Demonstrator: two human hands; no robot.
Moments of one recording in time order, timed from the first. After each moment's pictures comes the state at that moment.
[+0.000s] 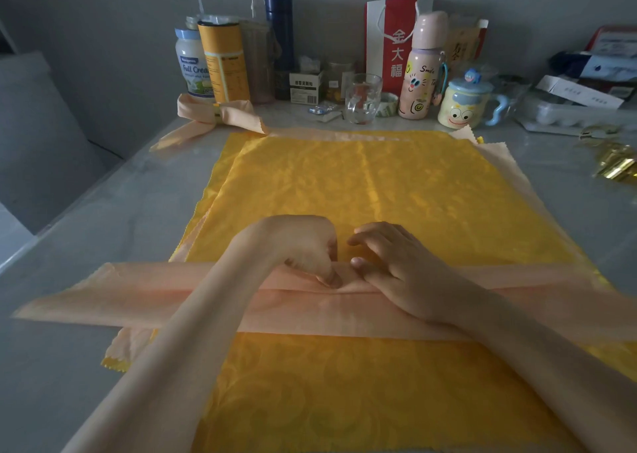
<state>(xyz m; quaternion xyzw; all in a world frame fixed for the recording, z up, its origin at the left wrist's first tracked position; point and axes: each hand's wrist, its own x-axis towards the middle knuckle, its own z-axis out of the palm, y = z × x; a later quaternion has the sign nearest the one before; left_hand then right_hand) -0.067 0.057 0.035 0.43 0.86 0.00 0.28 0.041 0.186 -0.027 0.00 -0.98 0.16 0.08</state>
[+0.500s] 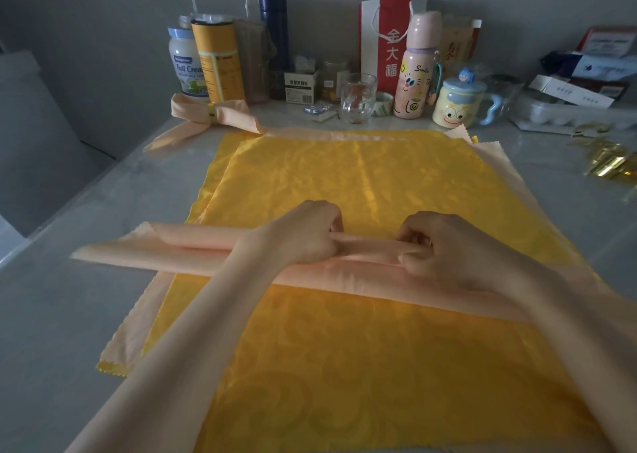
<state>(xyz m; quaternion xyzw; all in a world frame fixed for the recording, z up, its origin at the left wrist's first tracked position) -0.072 0.067 0.020 0.44 0.87 0.12 0.16 0.060 0.217 0.010 -0.13 -0.96 0.23 0.03</state>
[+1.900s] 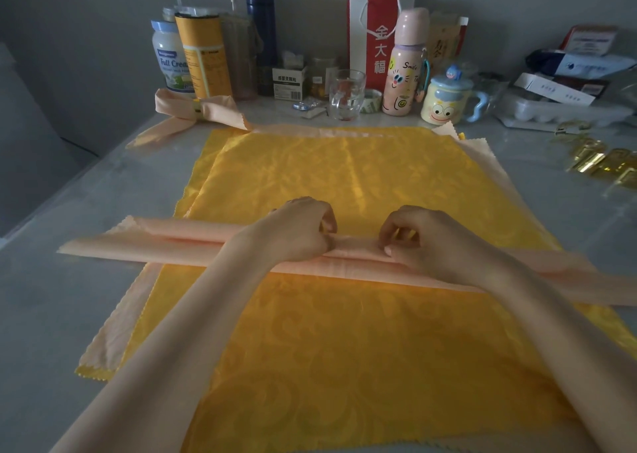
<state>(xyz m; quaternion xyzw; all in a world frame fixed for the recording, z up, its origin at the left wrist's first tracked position) -0.079 0.070 0.009 0.44 0.87 0.14 0.16 0.056 0.219 0.005 -0.10 -0.96 0.25 0.04</state>
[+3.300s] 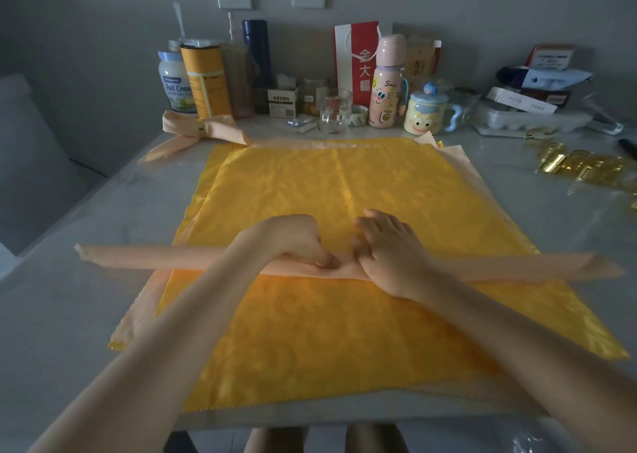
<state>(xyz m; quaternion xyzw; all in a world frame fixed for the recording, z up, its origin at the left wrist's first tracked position) -0.058 0.067 0.025 0.40 0.88 0.02 0.25 0.044 0.188 -0.037 -0.15 -0.98 0.04 0.13</state>
